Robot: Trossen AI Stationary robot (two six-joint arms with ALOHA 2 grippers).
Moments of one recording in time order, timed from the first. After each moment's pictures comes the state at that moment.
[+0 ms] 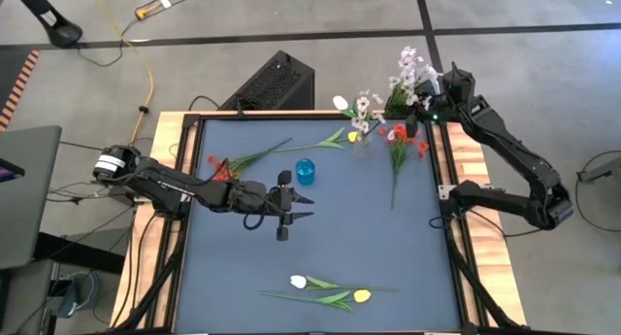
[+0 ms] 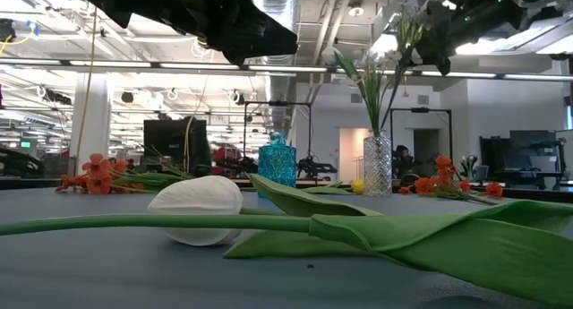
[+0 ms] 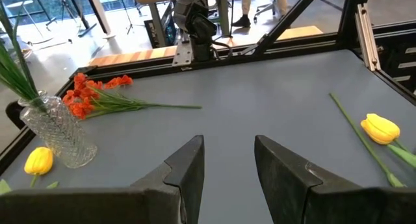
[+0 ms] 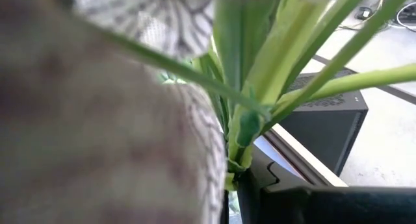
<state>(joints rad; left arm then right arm) -0.14 1.46 0.75 0.46 -0.17 0.09 -1.02 0.97 0.91 -0.37 -0.57 -0.05</state>
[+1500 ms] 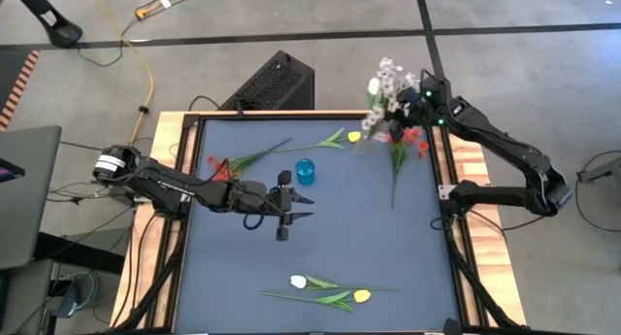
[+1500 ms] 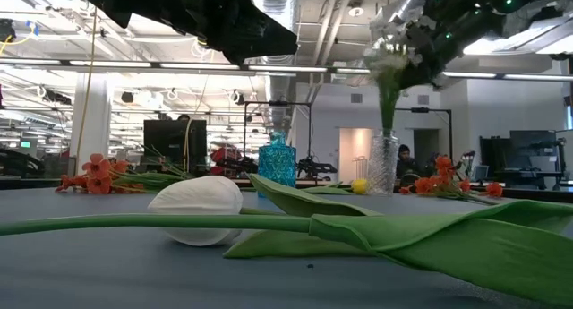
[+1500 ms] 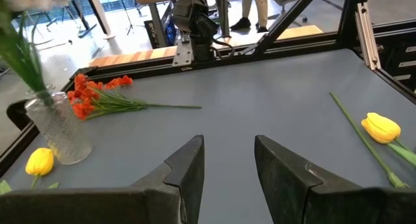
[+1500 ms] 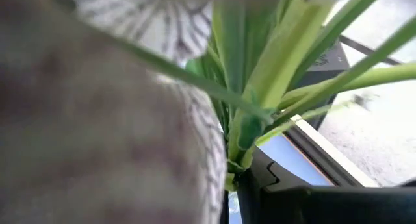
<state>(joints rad) -0.14 1.46 0.75 0.46 -0.17 0.10 -0.87 1.09 0.91 -0.40 -0.33 -0.06</state>
